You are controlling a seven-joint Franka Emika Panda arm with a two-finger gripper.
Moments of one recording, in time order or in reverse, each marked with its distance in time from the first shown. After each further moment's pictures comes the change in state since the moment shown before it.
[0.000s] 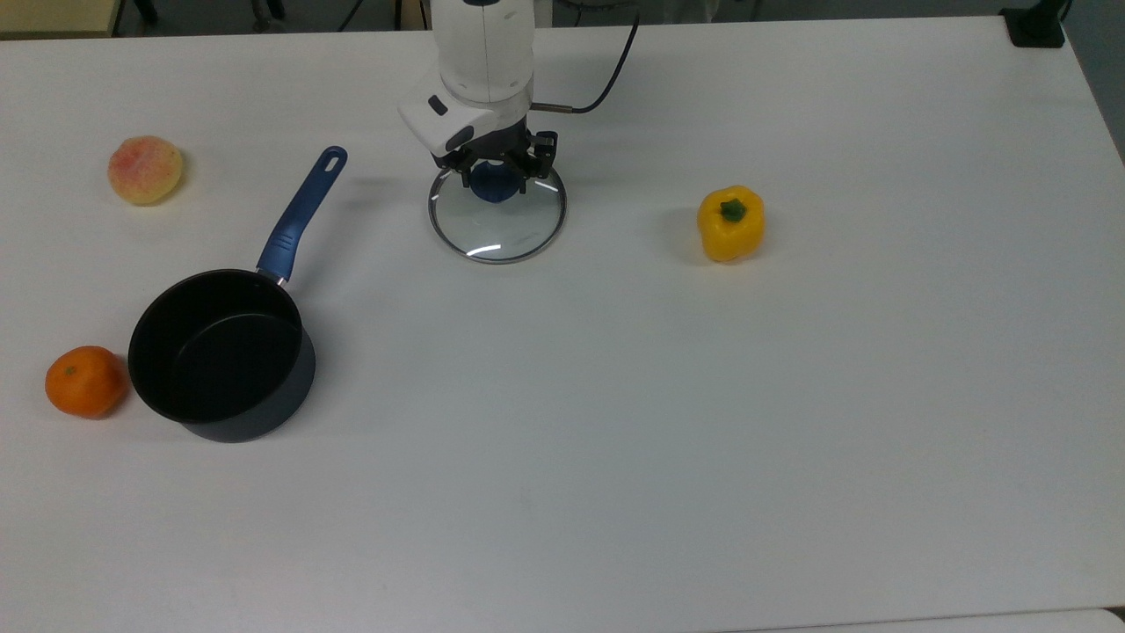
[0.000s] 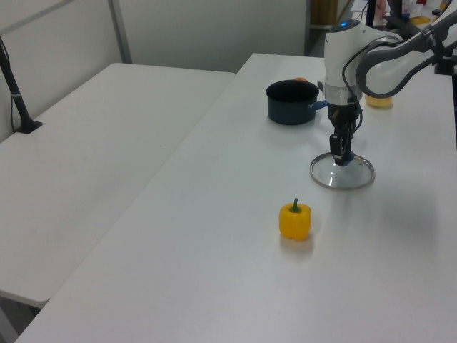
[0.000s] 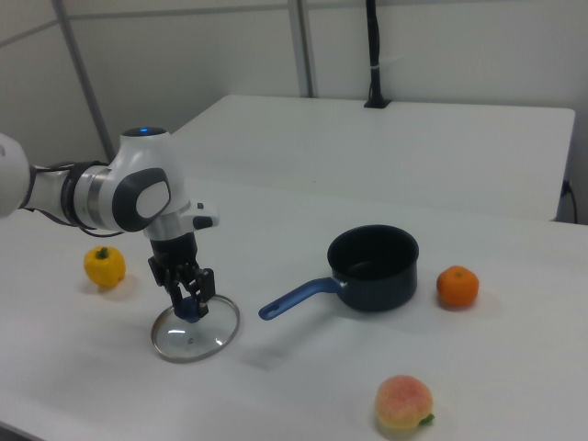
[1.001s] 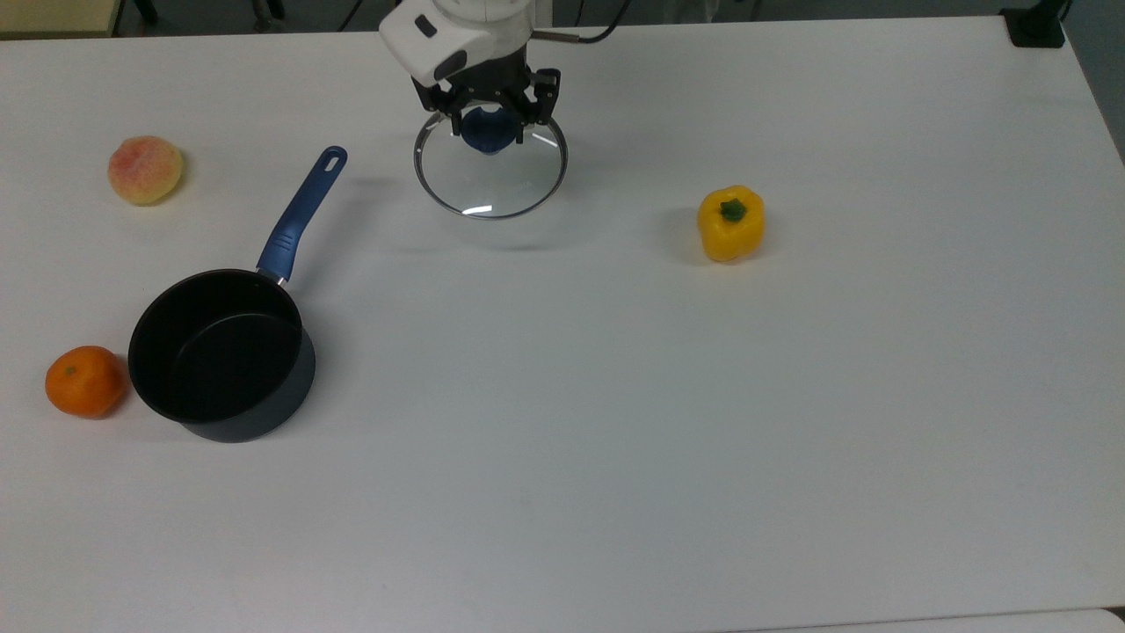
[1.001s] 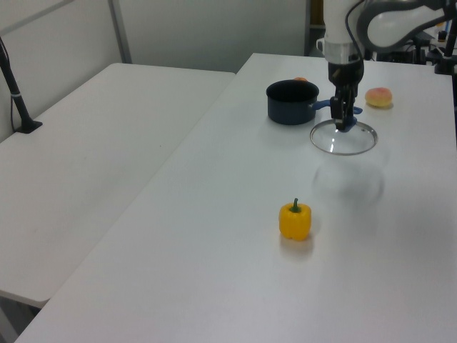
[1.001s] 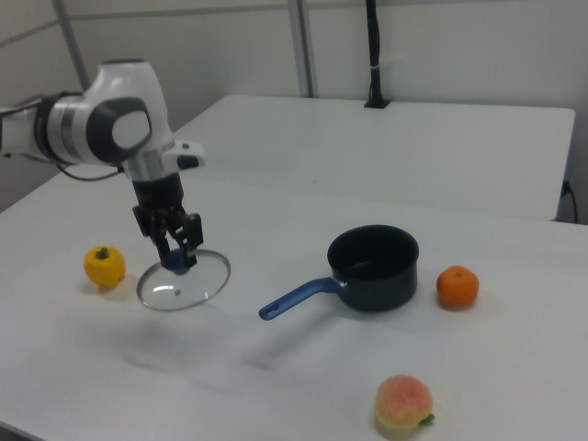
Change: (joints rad) arm 0.007 -0.085 0.001 0.188 0.005 -0.279 0.000
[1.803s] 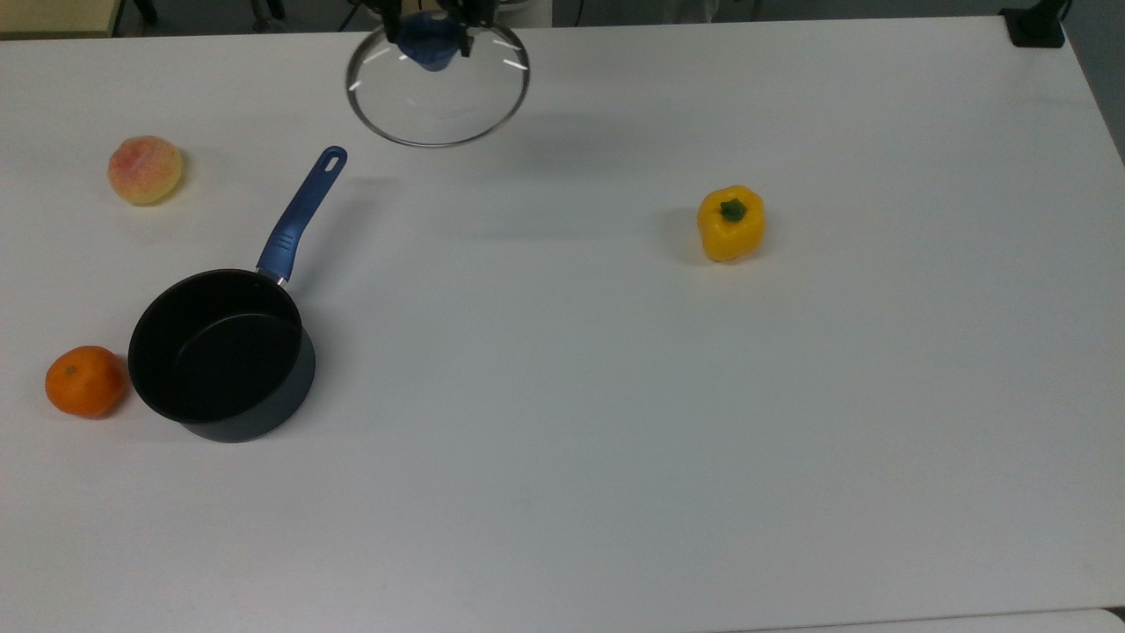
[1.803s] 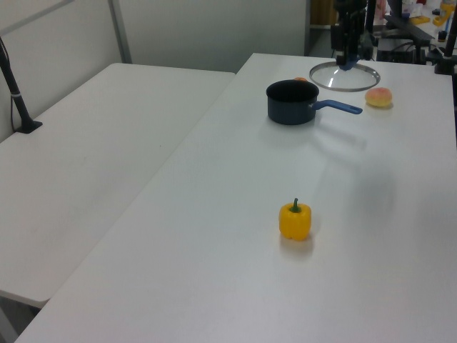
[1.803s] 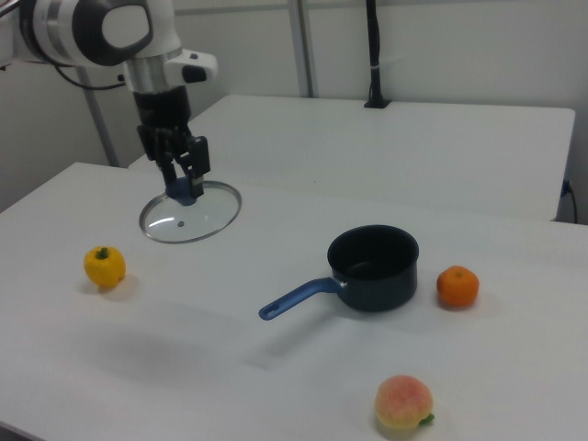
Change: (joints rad) arm -0.017 0.012 -0.087 0.378 0.055 -0.319 0.000
